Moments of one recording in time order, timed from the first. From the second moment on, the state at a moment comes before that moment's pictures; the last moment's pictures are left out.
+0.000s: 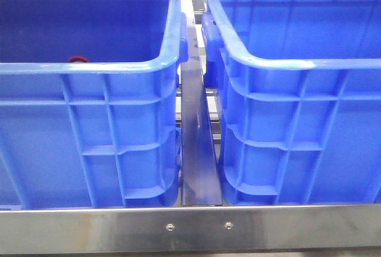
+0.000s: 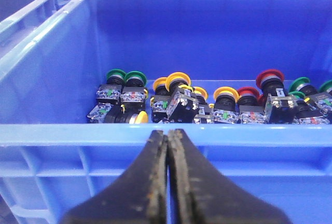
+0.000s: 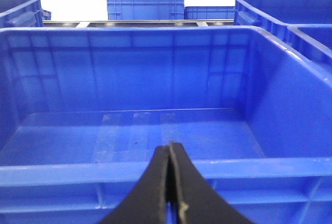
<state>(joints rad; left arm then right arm) 0.03 0.00 0.00 -0.05 0.13 0.04 -0.08 -0.01 0.03 -0.06 -0.03 0.08</state>
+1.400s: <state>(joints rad) 0.03 0.65 -0.64 -0.05 0.57 0.04 -0.08 -0.01 0.03 -0.06 -0.03 0.08</state>
